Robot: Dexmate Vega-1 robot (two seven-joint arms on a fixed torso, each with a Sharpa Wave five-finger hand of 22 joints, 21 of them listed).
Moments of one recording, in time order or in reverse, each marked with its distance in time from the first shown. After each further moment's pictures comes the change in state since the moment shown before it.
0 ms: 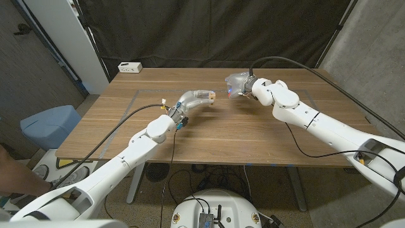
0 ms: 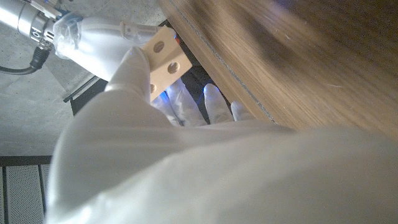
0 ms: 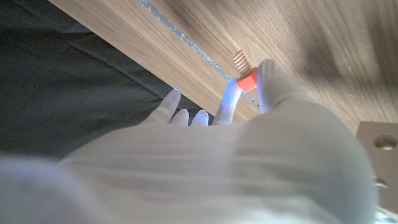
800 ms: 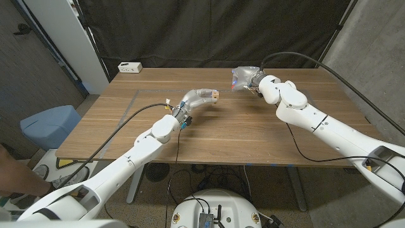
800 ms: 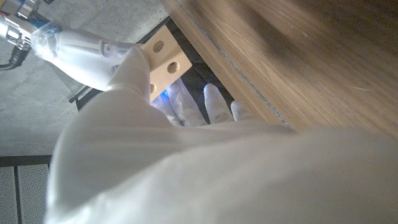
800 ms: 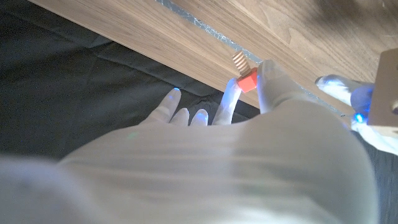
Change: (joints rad) left arm -0.016 -0.043 0.019 0.038 0.046 -0.036 0.037; left_hand 0.000 0.000 0.001 0.001 0.002 0.000 0.000 0.000 0.000 0.006 0.005 -0.002 0.000 0.000 0.000 0.000 0.000 0.000 0.000 0.000 0.000; right arm -0.077 -0.032 0.089 -0.122 0.127 -0.141 -0.086; right_hand 0.000 0.000 0.000 0.000 0.001 0.002 0.005 0.007 -0.008 0.011 0.011 0.000 0.000 0.009 0.002 0.000 0.000 0.012 -0.002 0.000 0.000
